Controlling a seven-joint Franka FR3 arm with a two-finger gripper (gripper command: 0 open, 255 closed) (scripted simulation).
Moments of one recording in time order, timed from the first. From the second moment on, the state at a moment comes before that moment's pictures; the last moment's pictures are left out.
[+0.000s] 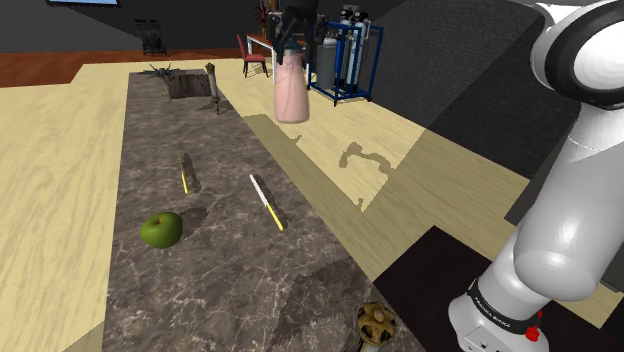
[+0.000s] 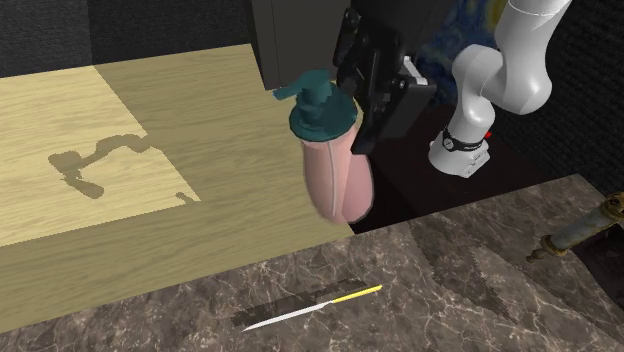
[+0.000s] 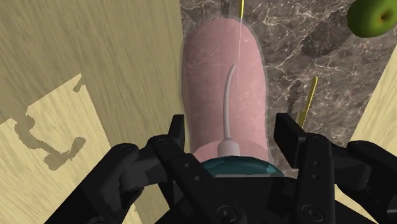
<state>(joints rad) 0.08 0.14 0.27 -1.25 -0.16 1.57 0.56</state>
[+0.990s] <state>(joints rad) 0.13 -0.08 0.31 -1.40 -0.12 1.51 0.65</state>
